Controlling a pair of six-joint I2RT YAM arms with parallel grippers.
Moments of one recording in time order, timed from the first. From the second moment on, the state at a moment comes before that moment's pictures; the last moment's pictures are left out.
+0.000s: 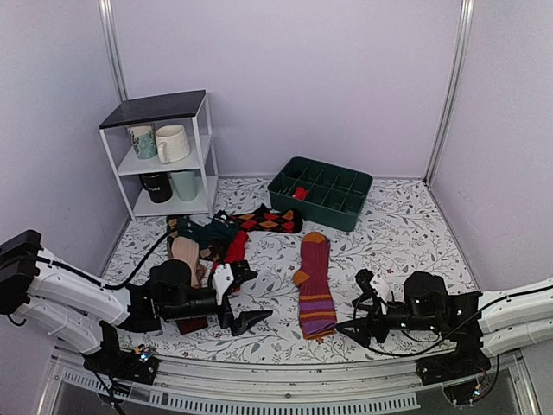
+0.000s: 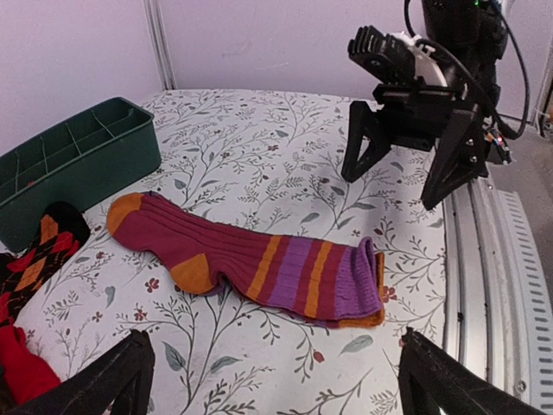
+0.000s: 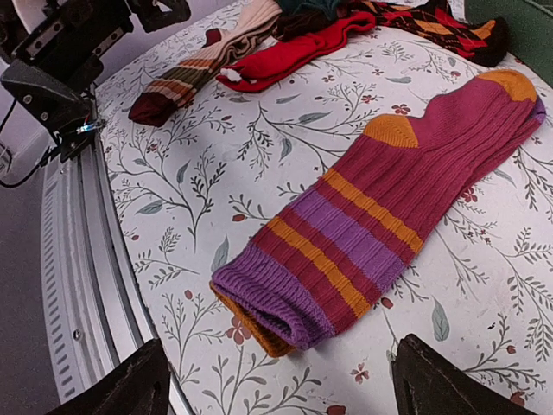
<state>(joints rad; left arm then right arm) -1.13 1.32 0.34 0.74 0.02 0.07 1.10 0.96 0.21 0.24 -0.04 0.30</state>
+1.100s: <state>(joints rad) -1.13 1.48 0.37 0.79 0.15 0.05 1.22 1.43 0.21 0.73 0.03 0.00</state>
